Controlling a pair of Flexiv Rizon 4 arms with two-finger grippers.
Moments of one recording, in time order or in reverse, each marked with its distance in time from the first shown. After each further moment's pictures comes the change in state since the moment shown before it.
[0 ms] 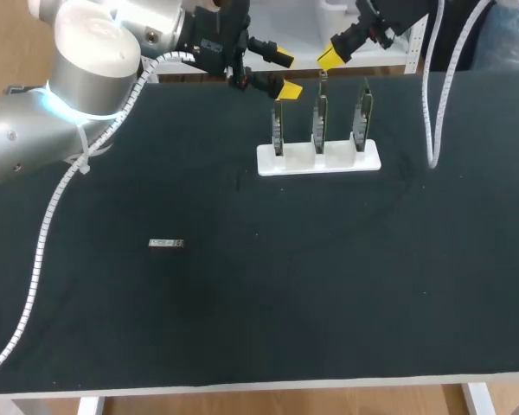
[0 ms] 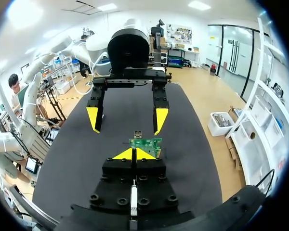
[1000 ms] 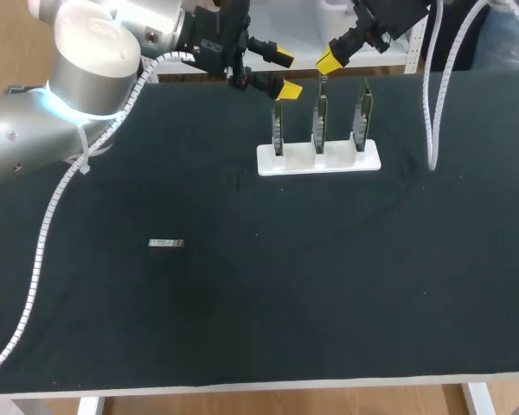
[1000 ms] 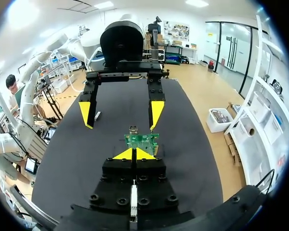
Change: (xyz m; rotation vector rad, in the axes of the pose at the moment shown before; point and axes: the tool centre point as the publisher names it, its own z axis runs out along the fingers) left arm 0.000 0.000 0.000 0.000 0.000 0.000; right arm 0.007 -0.006 0.007 0.015 0.025 0.018
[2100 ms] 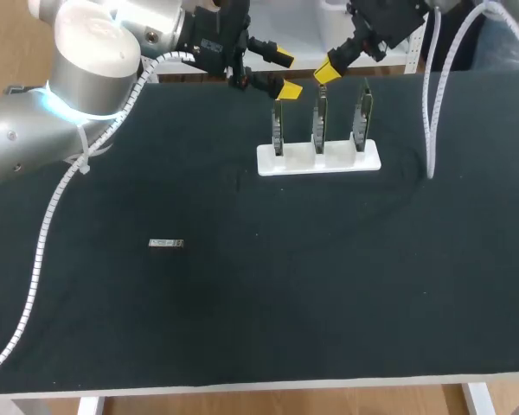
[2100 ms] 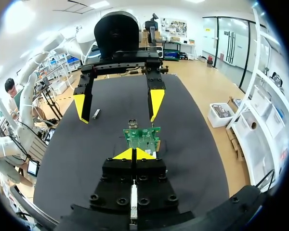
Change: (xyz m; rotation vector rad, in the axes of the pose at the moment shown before) left arm 0.000 0.000 0.000 0.000 0.000 0.000; right arm 0.012 0.000 0.011 -0.008 0.016 0.039
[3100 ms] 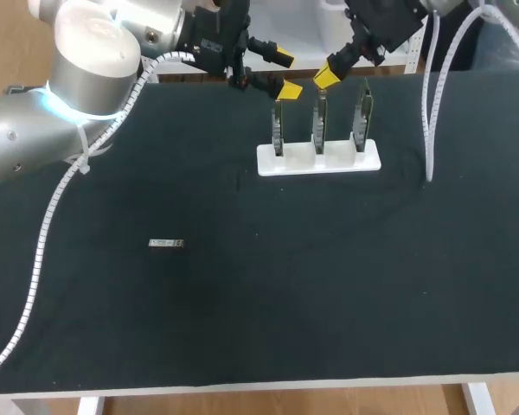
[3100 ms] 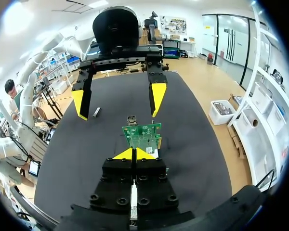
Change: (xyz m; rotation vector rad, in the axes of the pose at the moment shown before) left arm 0.000 0.000 0.000 0.000 0.000 0.000; right arm 0.005 0.002 0.005 -0.008 0.015 0.014
